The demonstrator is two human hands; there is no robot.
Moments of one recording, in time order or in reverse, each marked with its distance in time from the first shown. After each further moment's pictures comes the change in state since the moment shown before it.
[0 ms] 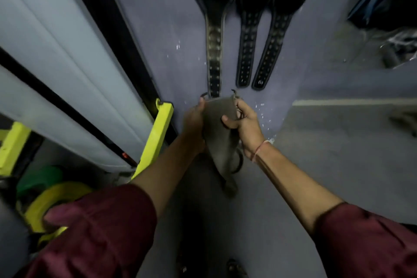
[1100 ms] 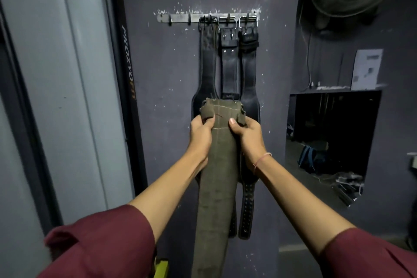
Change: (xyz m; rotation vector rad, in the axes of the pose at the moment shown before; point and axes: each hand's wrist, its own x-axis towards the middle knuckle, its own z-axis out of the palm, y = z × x) left_hand -0.207 0.350 0.079 -0.059 -0.319 0.824; right_hand -0.082 -0.405 0.096 0.019 0.141 -0.678
